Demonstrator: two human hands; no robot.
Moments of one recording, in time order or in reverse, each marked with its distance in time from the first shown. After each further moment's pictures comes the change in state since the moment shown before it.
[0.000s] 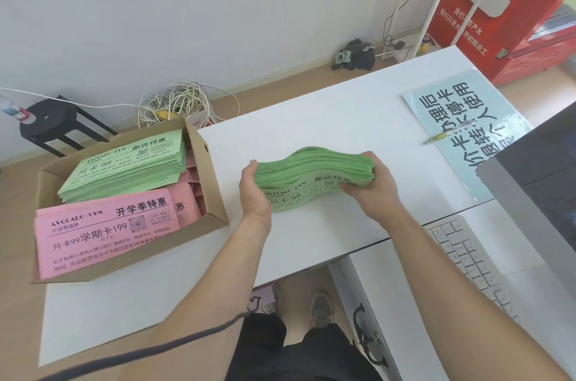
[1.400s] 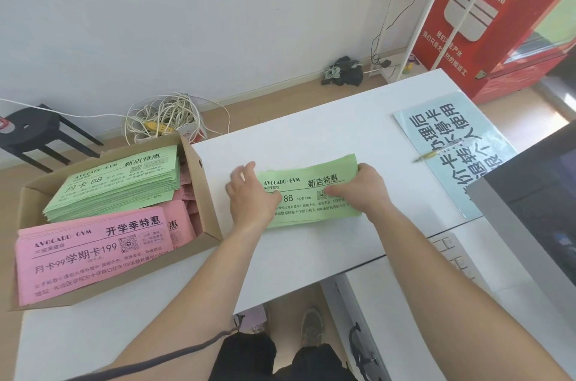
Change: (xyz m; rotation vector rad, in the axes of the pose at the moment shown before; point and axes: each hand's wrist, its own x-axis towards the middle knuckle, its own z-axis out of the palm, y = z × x) left_hand 0.033 0.008 -0.003 1.250 0.040 0.345; right_hand 0.033 -0.039 0.009 -0.246 0.019 0.410
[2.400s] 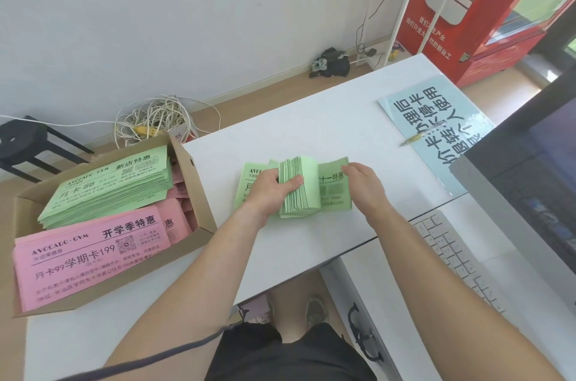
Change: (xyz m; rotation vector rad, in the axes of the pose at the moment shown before) left_hand -0.012 0.025 0.004 -0.526 -0.498 -0.043; right_hand -0.037 0.015 -0.007 0.301 0.009 -0.022
